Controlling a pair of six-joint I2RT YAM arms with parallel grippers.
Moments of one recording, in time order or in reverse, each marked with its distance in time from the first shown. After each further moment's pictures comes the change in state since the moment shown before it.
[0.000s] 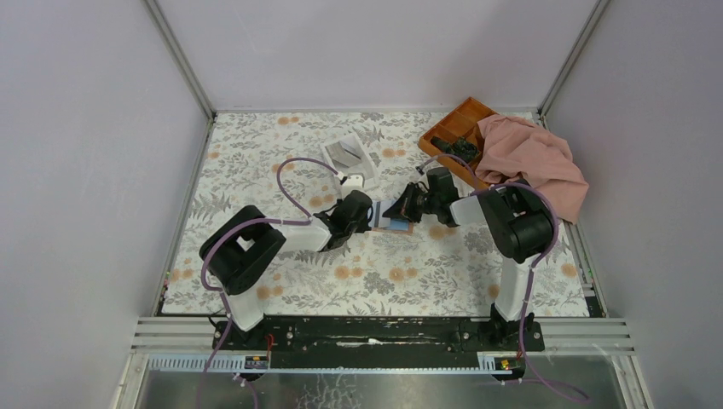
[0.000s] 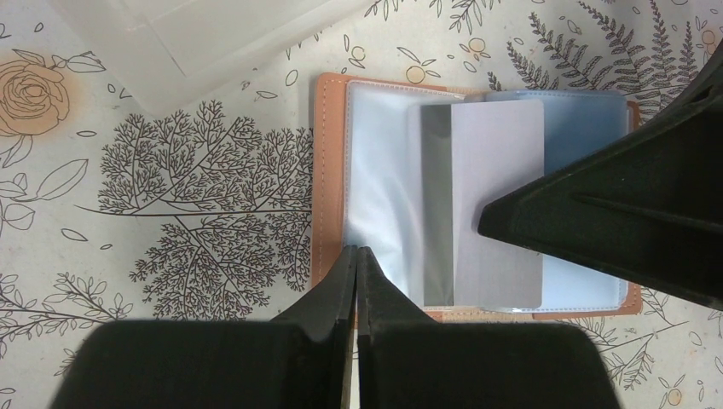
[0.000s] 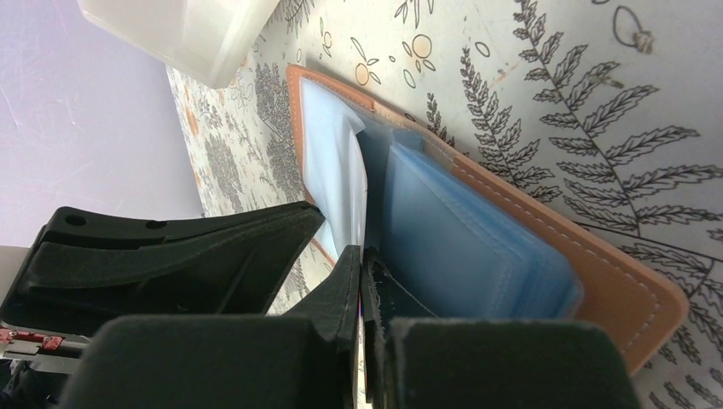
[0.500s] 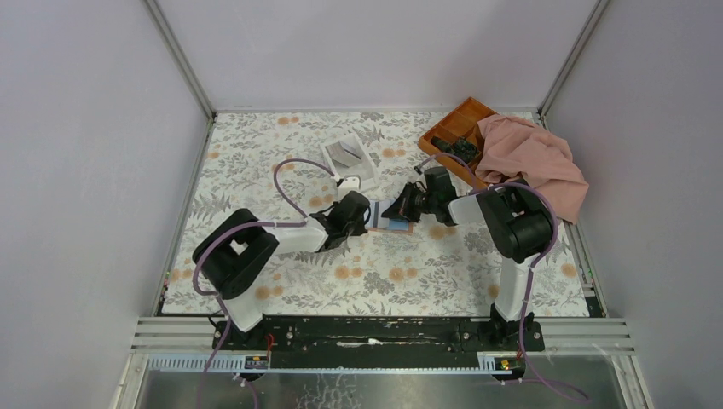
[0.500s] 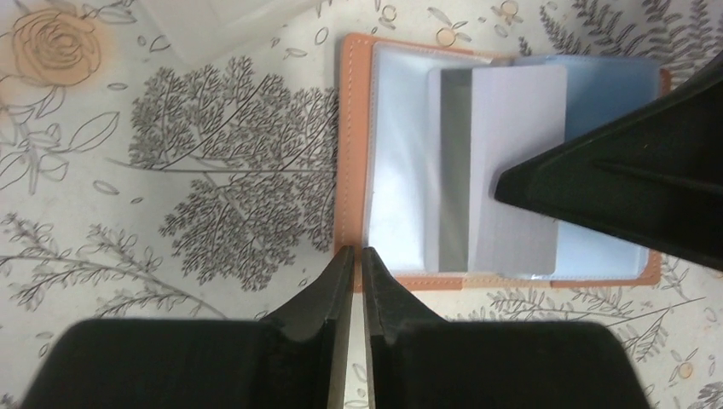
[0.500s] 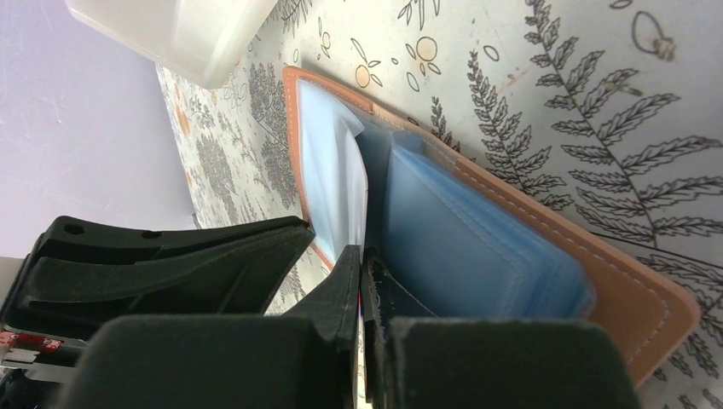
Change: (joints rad) left arm -0.001 -0.040 -0.008 -0.071 -0.004 -0.022; right arm 0.010 0.007 0.016 -0.026 0.019 -0.014
